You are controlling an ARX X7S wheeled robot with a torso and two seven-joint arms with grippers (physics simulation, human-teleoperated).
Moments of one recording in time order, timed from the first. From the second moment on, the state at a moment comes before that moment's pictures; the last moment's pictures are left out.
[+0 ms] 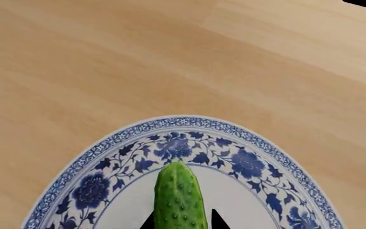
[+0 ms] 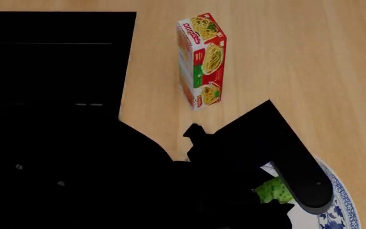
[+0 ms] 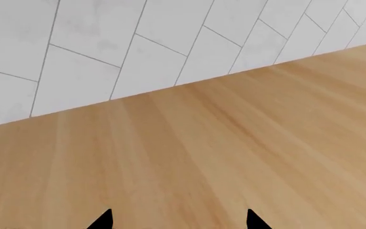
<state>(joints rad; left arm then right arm) -1.53 -0.03 1.13 -0.04 -1.58 -1.04 -0.46 0.65 0.64 0.43 -0.28 0.70 1.06 0.28</state>
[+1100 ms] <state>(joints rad) -1.54 -0.03 1.23 -0.03 -1.59 -0.97 -0.45 0.59 0.64 0.49 -0.28 0.72 1.04 0.28</state>
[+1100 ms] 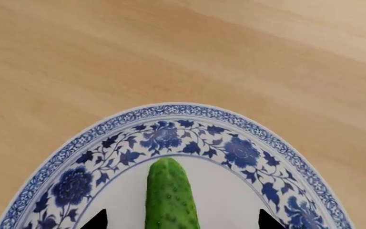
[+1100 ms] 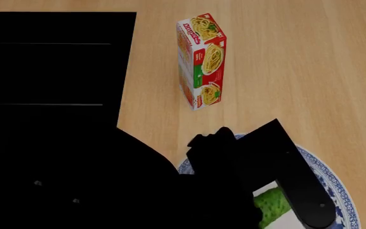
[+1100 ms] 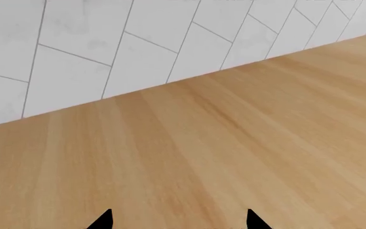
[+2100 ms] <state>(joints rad) -1.71 -0.18 1.11 0.01 -1.70 -0.93 -0.45 0.62 0.64 0.48 -0.29 0.74 1.05 0.30</state>
